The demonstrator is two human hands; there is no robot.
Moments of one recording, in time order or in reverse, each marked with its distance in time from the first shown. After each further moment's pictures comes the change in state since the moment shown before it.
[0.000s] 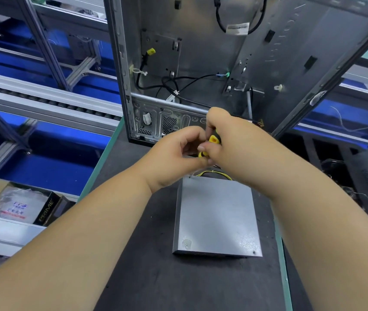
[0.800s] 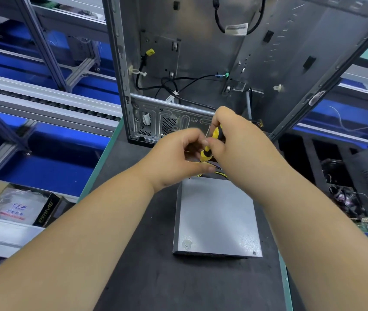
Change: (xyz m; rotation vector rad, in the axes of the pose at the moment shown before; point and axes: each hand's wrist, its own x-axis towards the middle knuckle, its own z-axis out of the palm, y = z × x) left_hand 0.004 -0.013 -0.005 0.223 0.048 -0.033; right_hand -0.001 0.001 0.011 0.050 0.180 0.038
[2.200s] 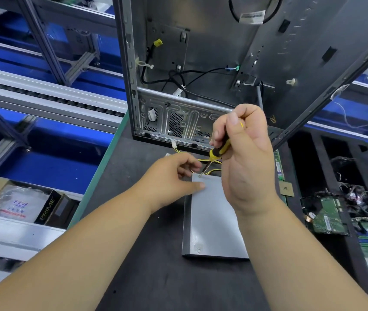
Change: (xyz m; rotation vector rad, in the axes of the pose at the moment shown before) left_hand -0.034 -0.038 0.001 -0.013 0.038 -0.256; right_hand -0.005 -0.007 0.056 1.303 0.302 -0.035
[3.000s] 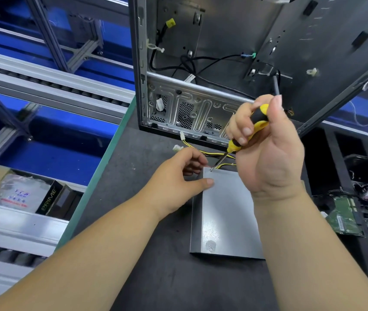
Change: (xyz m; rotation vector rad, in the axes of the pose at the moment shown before) left_hand -0.013 -0.022 0.009 -0.144 0.063 0.007; right_hand 0.014 0.014 -0.010 0.262 -0.067 0.085
